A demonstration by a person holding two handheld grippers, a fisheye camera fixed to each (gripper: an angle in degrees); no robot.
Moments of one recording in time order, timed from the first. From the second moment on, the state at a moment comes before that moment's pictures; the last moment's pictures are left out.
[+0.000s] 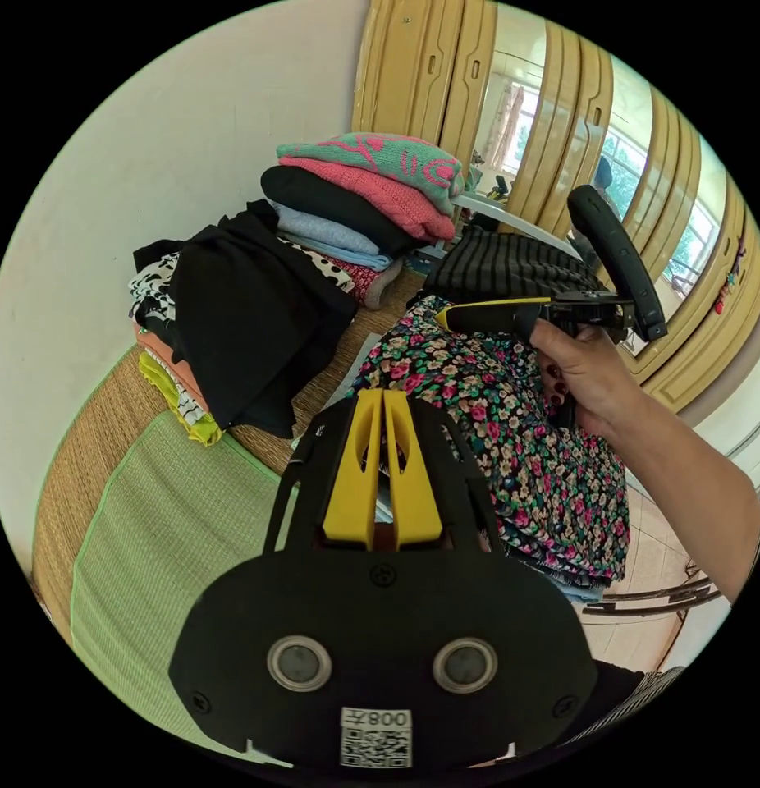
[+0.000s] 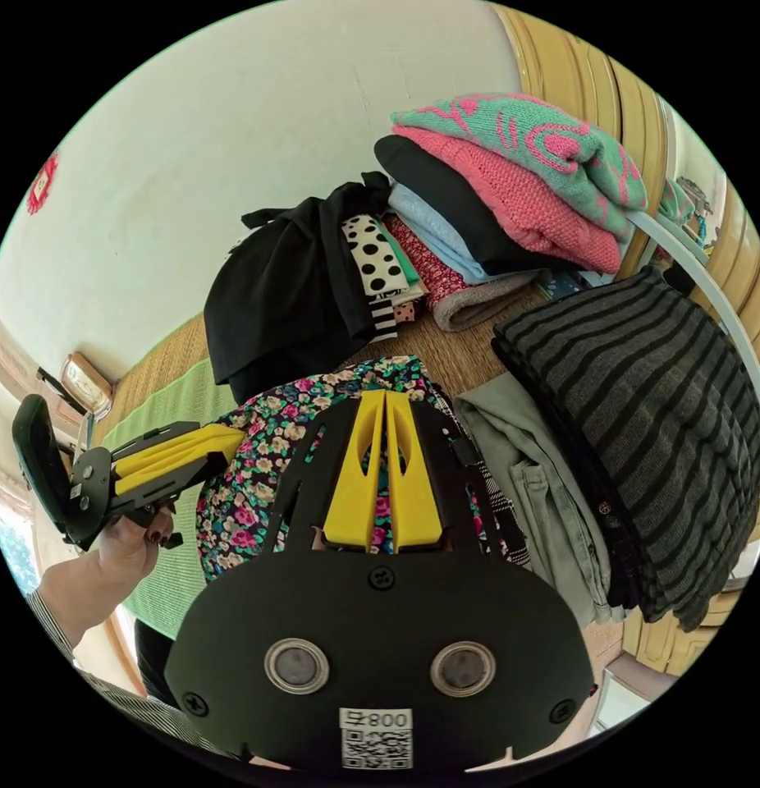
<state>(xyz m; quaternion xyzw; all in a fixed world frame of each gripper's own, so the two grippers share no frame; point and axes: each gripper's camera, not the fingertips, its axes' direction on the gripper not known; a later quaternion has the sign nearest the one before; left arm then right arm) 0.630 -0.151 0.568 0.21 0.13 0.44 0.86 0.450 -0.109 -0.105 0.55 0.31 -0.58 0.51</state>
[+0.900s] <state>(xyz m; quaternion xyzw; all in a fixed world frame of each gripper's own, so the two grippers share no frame) 0.591 -0.107 0.604 0.23 0.15 0.47 0.84 0.645 -0.059 -0.091 0.52 0.29 -0.67 0.45</state>
